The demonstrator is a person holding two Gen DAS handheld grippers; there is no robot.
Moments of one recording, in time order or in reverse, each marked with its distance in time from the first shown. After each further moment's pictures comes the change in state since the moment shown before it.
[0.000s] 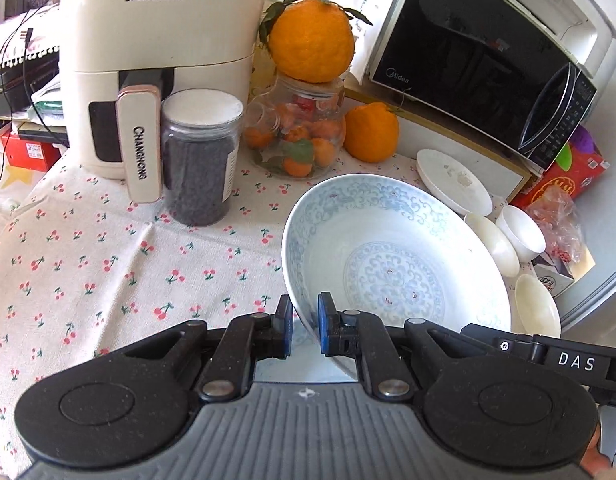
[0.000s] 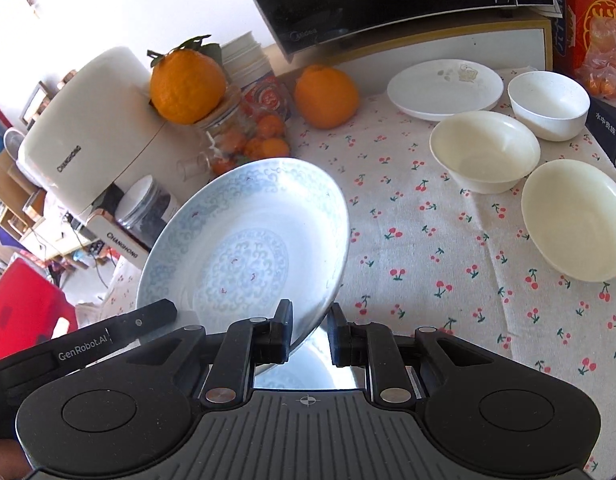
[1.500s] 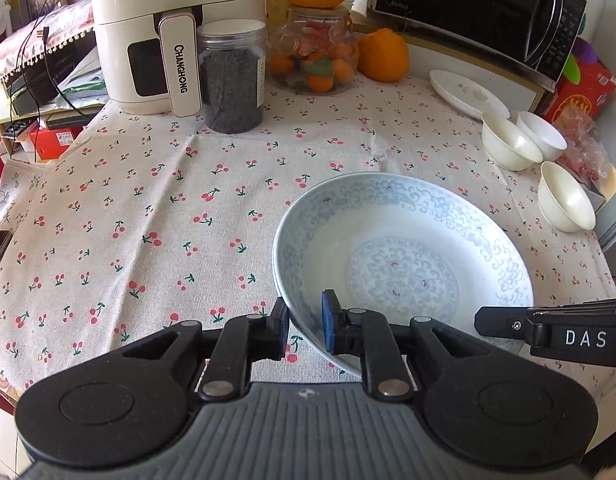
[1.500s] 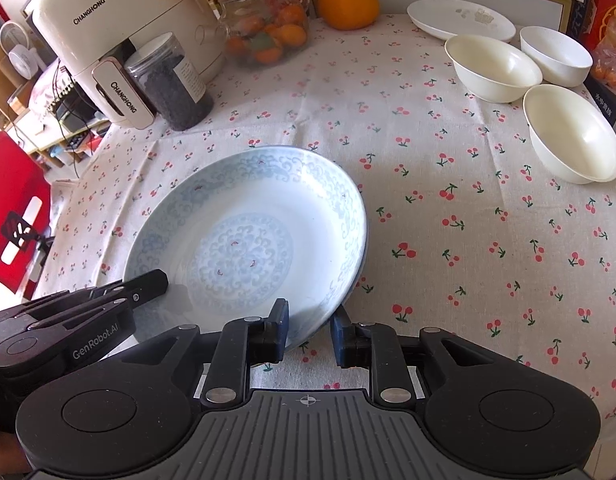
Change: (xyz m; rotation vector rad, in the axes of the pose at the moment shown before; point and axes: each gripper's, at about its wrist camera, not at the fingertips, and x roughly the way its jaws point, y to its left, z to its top) left arm -0.015 0.006 -0.076 0.137 0.088 0.124; right arm -0.002 0.025 -0.071 -0.140 0.194 -0.123
